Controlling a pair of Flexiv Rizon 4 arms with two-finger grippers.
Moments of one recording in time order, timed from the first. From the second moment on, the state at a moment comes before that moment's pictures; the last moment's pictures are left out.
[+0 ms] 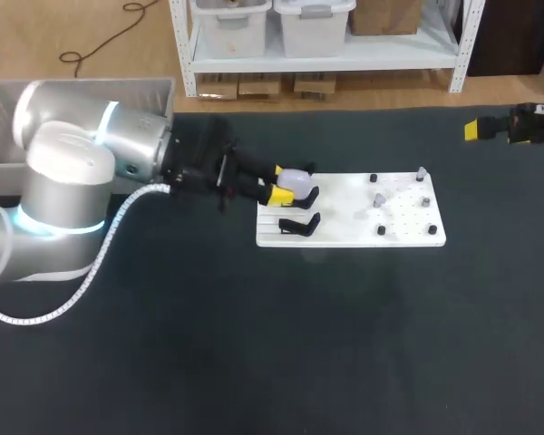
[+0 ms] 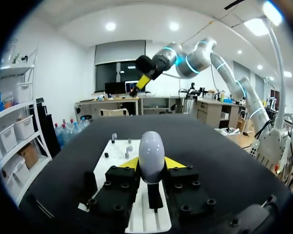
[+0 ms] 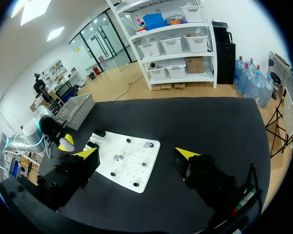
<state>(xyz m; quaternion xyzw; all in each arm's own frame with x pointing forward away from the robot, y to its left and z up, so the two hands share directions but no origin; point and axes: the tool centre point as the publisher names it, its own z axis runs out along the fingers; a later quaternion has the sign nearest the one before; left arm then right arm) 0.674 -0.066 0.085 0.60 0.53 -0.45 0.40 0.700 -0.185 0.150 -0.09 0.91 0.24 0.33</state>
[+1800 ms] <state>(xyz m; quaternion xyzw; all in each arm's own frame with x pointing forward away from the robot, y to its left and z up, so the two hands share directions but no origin) 0.642 -0.067 0.134 0.53 0.50 -0.53 0.43 0.686 -0.164 0.143 -0.12 0.91 0.25 0.31</state>
